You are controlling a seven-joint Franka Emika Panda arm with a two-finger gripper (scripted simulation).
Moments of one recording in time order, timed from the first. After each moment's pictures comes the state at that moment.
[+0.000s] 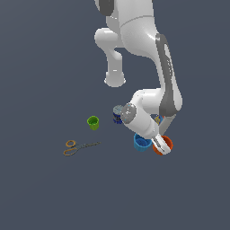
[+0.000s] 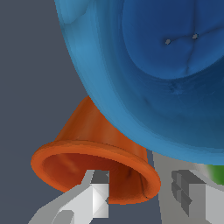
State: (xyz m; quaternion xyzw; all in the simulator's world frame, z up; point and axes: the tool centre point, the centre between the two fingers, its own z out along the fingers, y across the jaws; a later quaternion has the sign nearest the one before) arm 0.025 0.222 0.075 -0.77 0.55 0.23 0.25
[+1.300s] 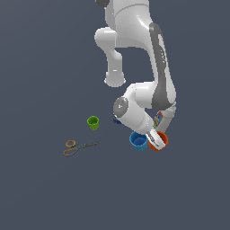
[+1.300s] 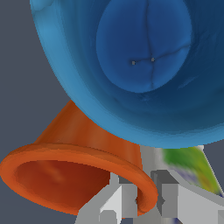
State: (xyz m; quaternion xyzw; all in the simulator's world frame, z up) arm 0.011 0.195 0.098 -0.77 0.54 0.23 0.24
